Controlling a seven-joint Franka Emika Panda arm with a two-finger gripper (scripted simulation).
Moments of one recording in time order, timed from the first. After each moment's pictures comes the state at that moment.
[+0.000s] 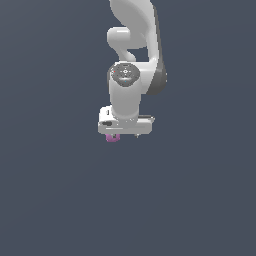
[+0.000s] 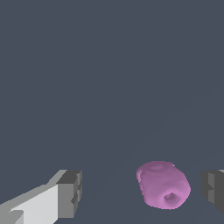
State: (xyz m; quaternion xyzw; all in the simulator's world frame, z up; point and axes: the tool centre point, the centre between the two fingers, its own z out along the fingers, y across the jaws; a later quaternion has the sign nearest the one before) arm -0.012 -0.012 0.161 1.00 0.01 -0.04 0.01
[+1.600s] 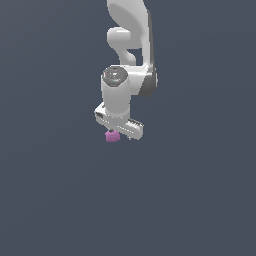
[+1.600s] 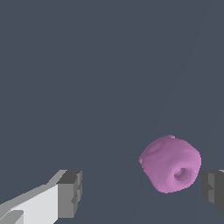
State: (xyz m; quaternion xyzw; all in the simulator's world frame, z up) arm -0.038 -0.037 0.138 0.97 -0.23 -0.02 0.01
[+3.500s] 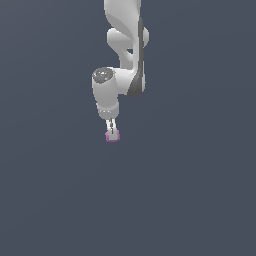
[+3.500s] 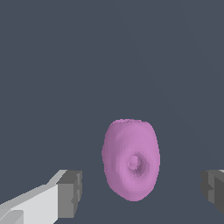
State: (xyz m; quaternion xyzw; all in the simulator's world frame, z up) arm -0.095 -0.081 0.101 0.78 -0.63 0.00 0.00
